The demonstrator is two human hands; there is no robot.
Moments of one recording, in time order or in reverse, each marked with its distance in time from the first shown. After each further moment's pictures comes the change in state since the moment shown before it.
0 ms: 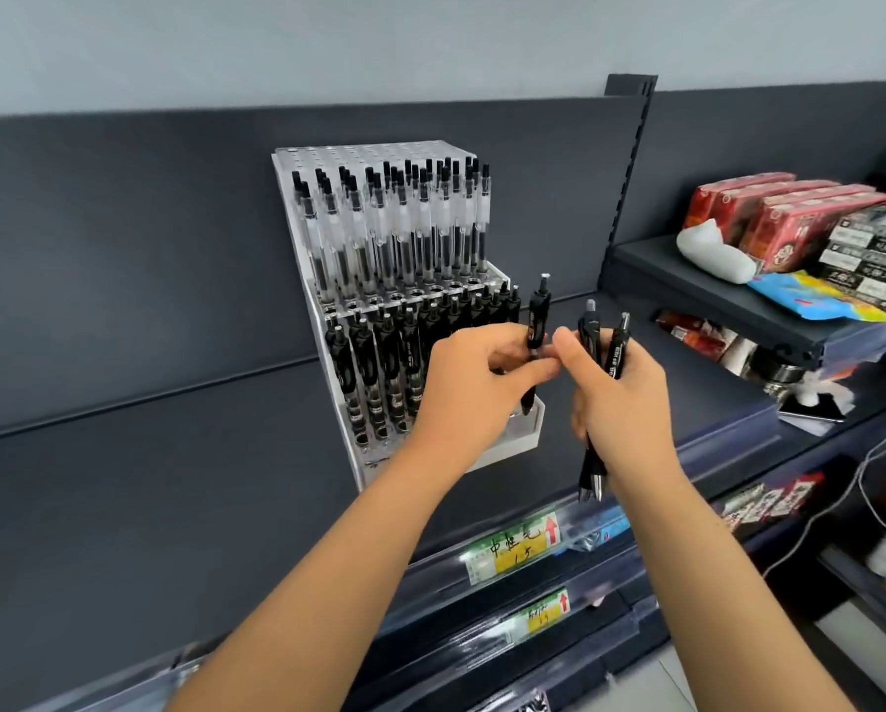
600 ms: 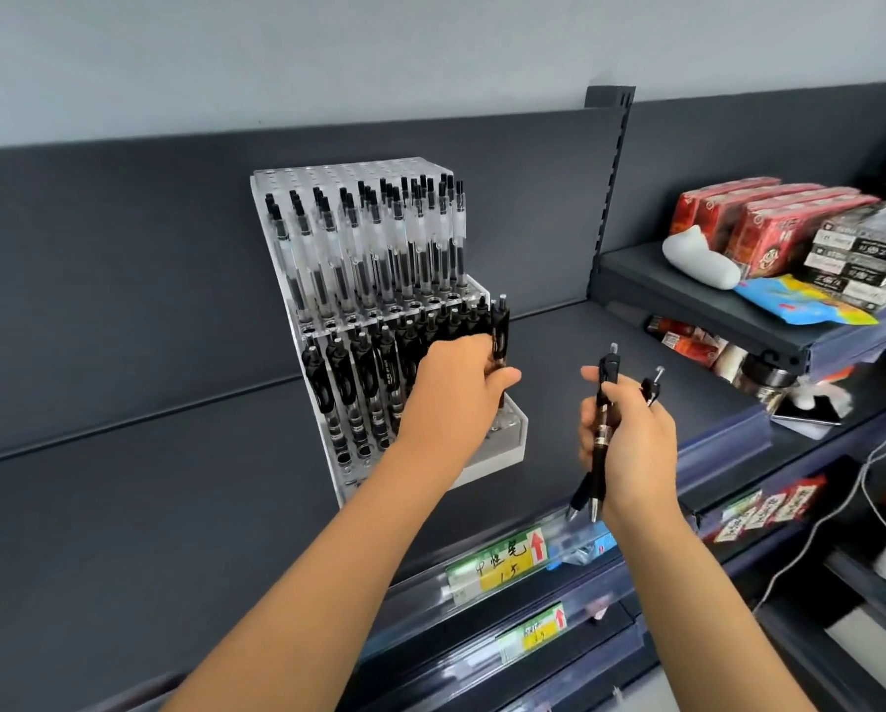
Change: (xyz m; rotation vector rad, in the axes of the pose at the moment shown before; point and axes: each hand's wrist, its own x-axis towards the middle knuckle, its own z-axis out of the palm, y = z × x) left_hand 0.019 -0.010 0.011 0.440 -0.049 -0.079; right_hand 0.003 0.028 -0.019 0.289 0.154 0.244
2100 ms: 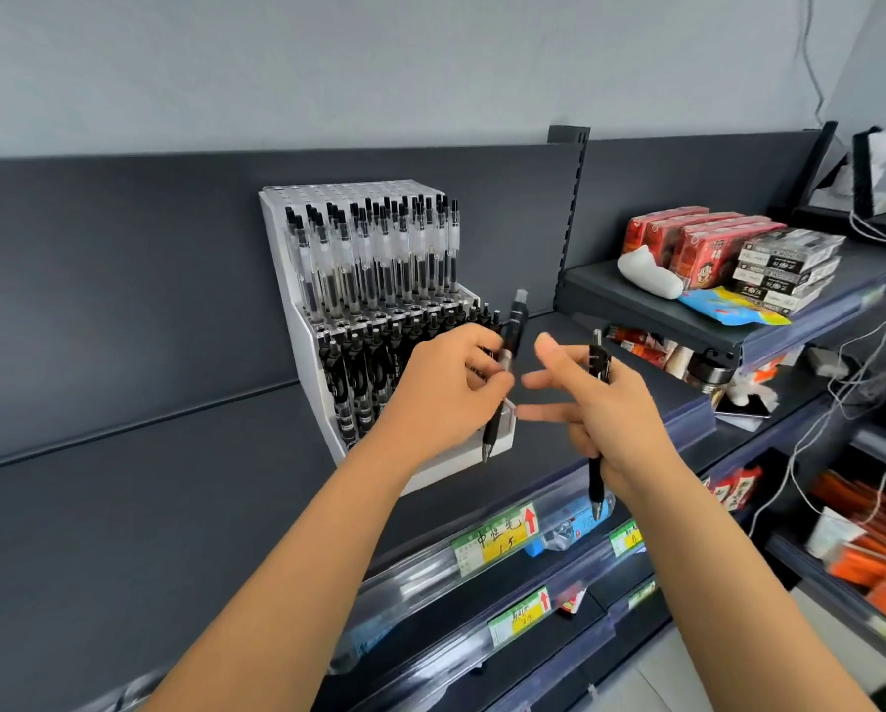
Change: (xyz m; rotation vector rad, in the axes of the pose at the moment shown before) left_hand -0.031 0.005 -0.048 -0.382 -0.180 0.136; right_hand -0.051 -0.049 0.015 -0.234 -0.220 -0.037
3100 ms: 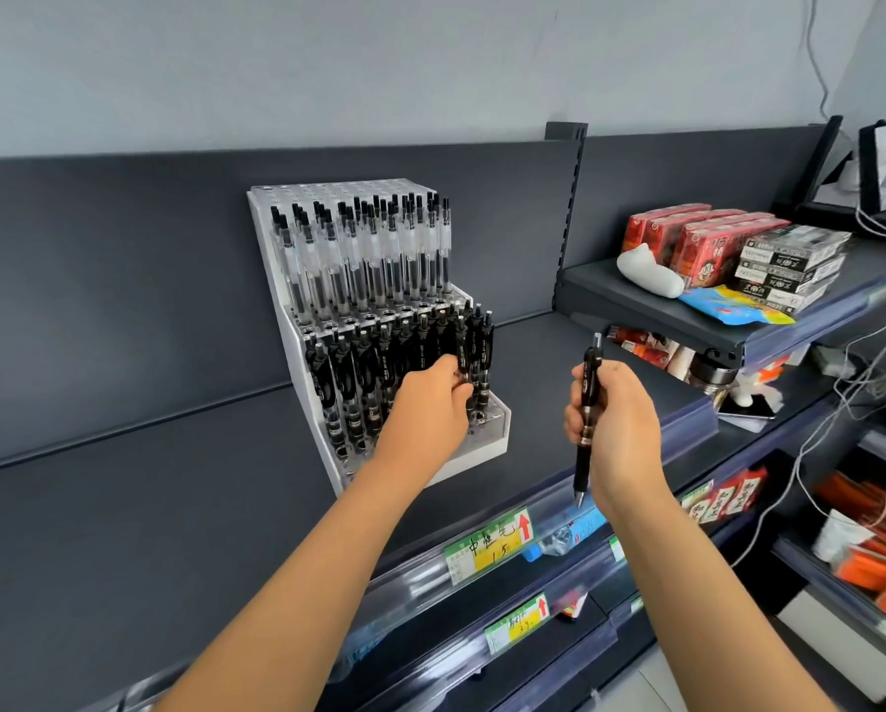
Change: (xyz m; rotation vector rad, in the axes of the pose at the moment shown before) left_hand 0.011 -0.046 0.029 0.313 0.137 -0.097; right_hand 0.020 0.033 -0.010 0.190 0.211 -0.027
